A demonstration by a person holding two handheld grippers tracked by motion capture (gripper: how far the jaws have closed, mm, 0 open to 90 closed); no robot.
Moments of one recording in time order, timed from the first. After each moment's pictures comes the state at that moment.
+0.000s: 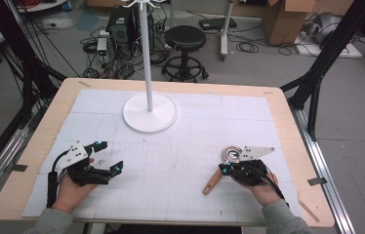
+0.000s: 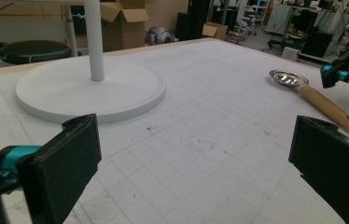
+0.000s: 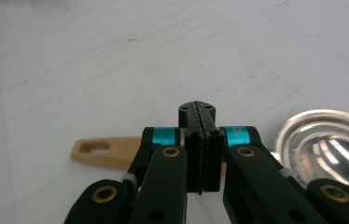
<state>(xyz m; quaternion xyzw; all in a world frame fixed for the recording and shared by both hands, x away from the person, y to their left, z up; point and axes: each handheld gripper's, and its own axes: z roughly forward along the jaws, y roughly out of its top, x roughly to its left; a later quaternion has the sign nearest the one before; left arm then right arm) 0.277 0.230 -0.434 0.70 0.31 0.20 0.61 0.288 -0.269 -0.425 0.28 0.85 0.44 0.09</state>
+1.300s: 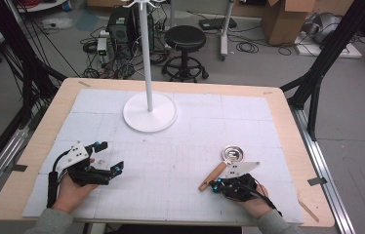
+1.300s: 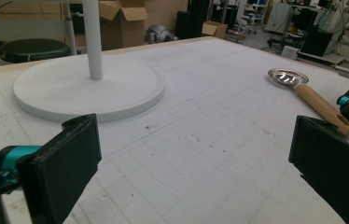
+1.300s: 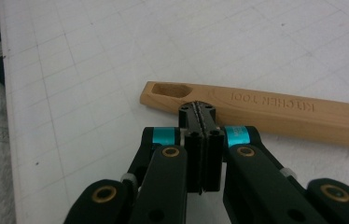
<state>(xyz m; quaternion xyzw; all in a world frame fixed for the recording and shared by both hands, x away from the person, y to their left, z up) 0.276 0.229 -0.435 0.71 0.31 0.20 0.60 0.260 -0.243 -0.447 0.24 0.88 0.41 0.06</state>
